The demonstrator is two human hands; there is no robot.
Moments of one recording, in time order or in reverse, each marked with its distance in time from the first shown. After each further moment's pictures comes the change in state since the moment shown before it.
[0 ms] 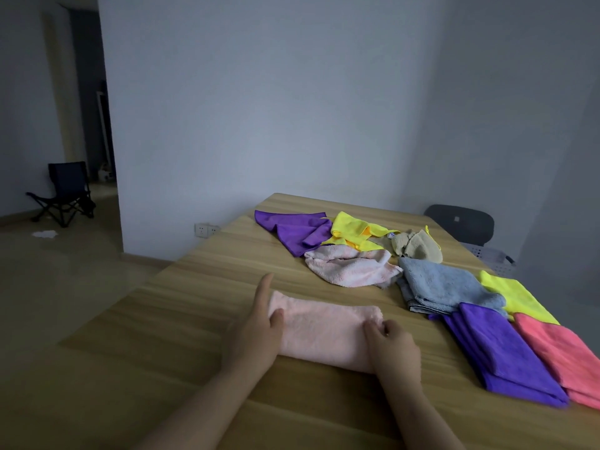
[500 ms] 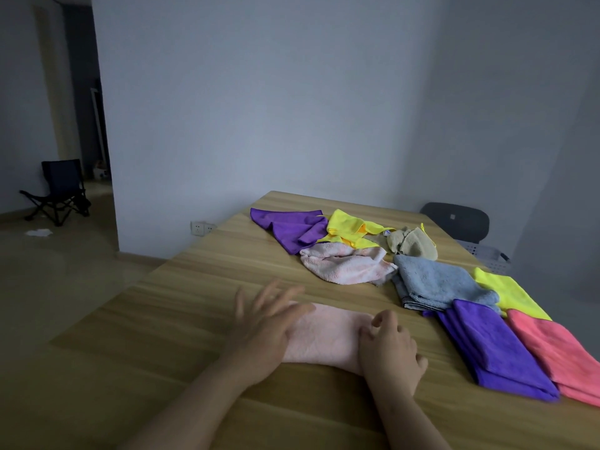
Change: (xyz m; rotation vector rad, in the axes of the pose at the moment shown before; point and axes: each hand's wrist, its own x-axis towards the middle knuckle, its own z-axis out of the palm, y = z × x) left_hand -0.001 -0.003 0.000 0.421 -0.145 0.496; right_hand -0.014 -0.004 -0.001 -0.334 0.104 -0.026
